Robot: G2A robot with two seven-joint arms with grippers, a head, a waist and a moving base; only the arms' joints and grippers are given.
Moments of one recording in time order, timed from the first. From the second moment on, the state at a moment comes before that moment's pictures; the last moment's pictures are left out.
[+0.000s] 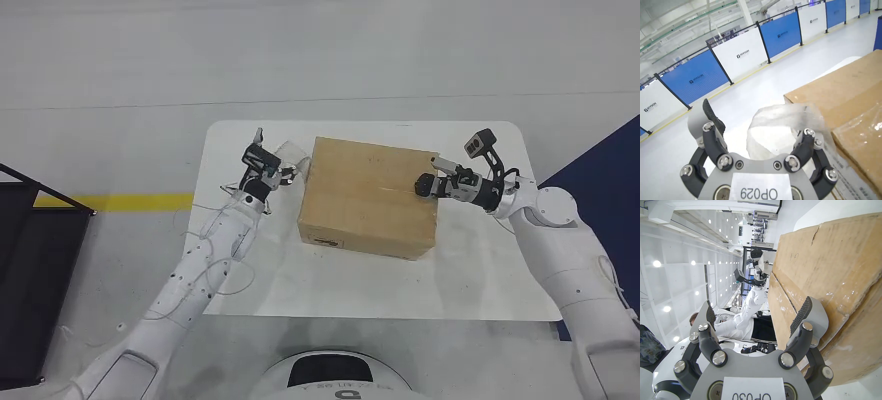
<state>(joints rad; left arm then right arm) 1.13 -1.28 -1.00 -1.23 1.52 0.05 0.39 -1.06 -0.92 1.21 -1.09 0.70 -0.36 1.21</state>
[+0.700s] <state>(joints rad) 1.07 -1.34 -0.85 -1.54 1.47 -0.08 0.20 -1.06 -0.92 1.21 -1.09 0.70 -0.36 1.21</state>
